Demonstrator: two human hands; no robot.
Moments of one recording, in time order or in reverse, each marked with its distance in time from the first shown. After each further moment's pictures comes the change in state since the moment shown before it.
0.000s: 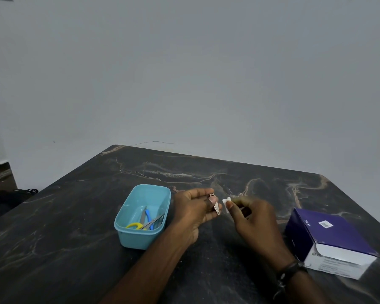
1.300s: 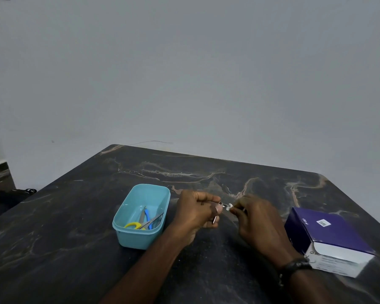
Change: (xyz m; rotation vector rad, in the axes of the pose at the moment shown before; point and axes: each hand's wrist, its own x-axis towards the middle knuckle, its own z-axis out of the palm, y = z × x) left_hand -0.002 -0.003 -0.004 0.312 -0.167 0.098; right_hand 0.004 0.010 -0.012 -0.424 -0.132 -0.112
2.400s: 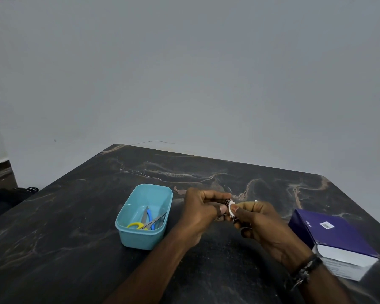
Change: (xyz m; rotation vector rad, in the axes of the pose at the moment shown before) left_hand -0.003 0.004 0.004 -0.001 -0.037 0.138; right_hand 0.003 -0.012 -0.009 1.121 -0.266 0.516
